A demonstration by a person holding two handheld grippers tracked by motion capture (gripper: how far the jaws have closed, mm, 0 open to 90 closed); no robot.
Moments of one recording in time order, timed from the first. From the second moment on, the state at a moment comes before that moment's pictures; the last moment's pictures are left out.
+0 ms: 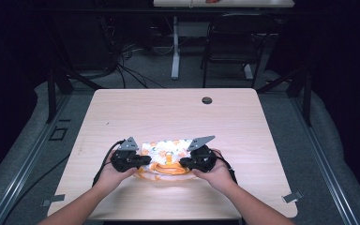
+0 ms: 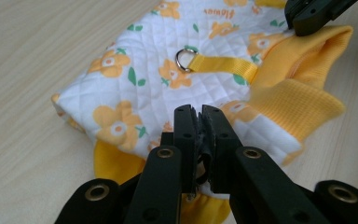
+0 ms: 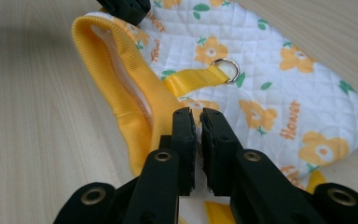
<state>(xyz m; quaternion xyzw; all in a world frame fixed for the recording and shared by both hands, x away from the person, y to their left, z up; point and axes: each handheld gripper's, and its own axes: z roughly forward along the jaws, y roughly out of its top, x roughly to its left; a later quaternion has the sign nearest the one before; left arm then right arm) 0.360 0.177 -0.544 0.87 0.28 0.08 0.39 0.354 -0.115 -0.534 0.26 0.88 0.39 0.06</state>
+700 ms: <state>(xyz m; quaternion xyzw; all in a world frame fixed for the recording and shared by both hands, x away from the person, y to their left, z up) 0.352 0.180 -0.564 0.87 0.29 0.08 0.39 0.338 -0.115 -0.566 0.26 0.89 0.37 0.03</state>
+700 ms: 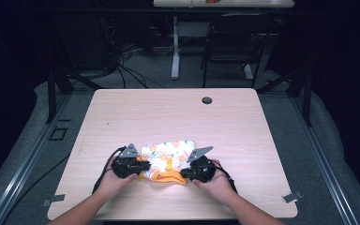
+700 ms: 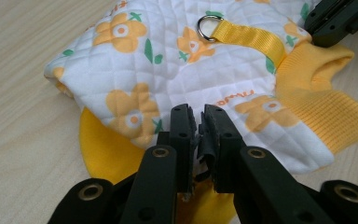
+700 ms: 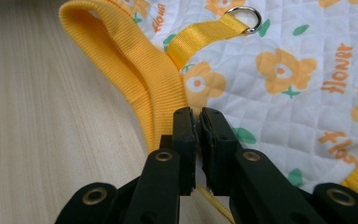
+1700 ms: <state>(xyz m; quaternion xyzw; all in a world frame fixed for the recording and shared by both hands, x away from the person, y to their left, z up) 0.343 0.181 -0.575 0.87 0.29 0.07 0.38 0.337 -0.119 -0.571 0.28 0.88 0.38 0.05</state>
